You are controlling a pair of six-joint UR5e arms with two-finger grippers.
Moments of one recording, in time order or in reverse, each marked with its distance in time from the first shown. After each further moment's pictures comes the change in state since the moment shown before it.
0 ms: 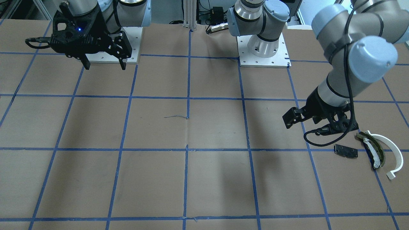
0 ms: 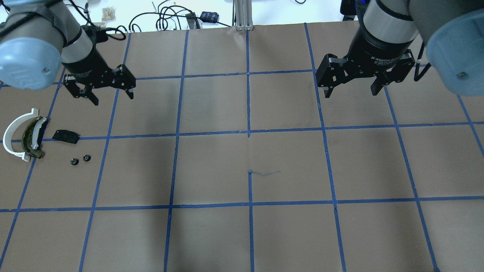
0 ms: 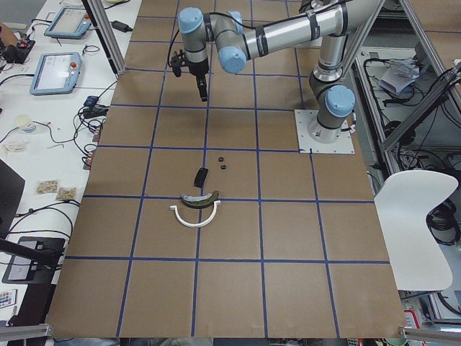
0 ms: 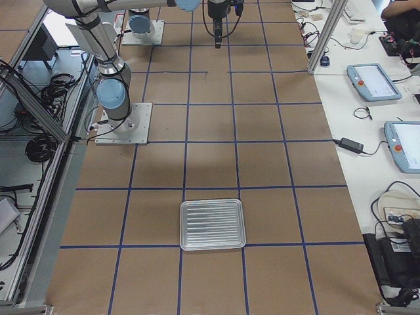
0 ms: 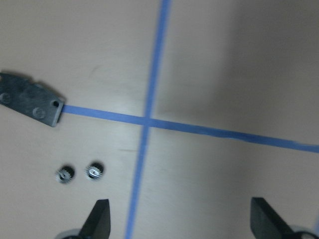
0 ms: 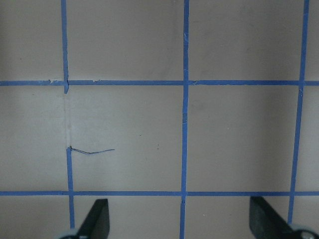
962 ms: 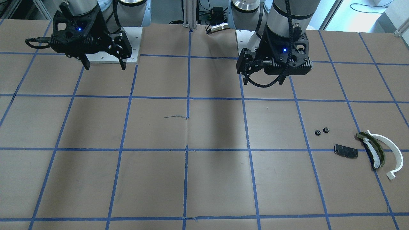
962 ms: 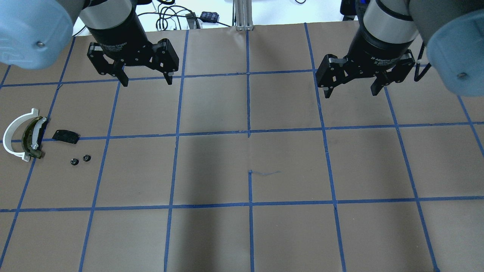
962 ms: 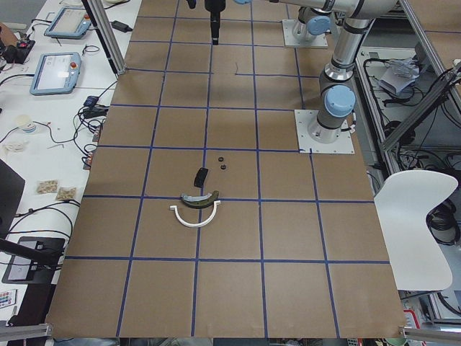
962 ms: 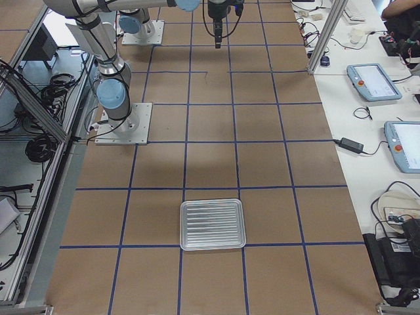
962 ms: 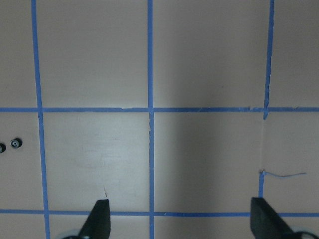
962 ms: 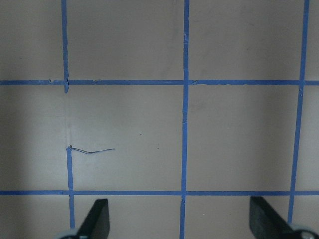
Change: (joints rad) left arm -0.232 0.117 0.119 -0.194 0.031 -0.080; right arm 0.001 0.000 0.000 0.002 0.000 0.000
